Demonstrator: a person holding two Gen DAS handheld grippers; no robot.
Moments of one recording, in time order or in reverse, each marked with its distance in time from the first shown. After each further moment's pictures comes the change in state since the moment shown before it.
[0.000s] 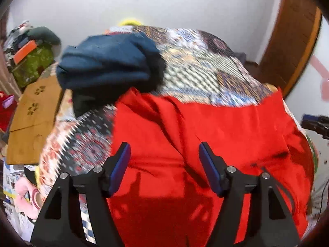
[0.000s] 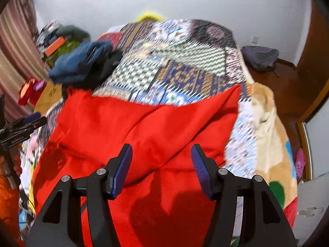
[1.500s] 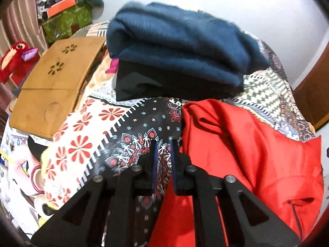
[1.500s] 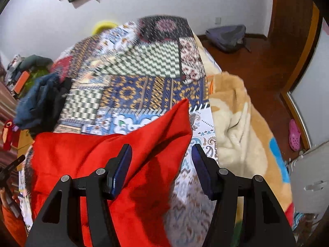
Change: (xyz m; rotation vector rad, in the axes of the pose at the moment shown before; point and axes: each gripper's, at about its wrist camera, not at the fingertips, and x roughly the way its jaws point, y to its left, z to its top) left arm 0.045 0.097 0.012 -0.277 0.098 0.126; right arm 0.022 -0.078 0.038 0.237 0.021 -0.103
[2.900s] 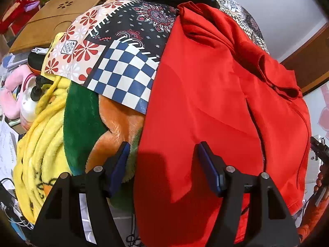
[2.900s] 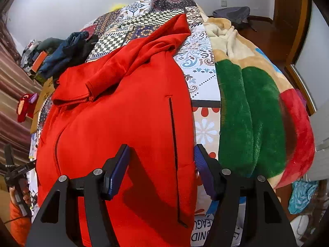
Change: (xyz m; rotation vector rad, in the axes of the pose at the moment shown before) left arm -0.073 0.042 -0.213 -0.033 0.213 -0.156; right arm -0.053 -0.009 -0.179 0.008 0.084 0.108
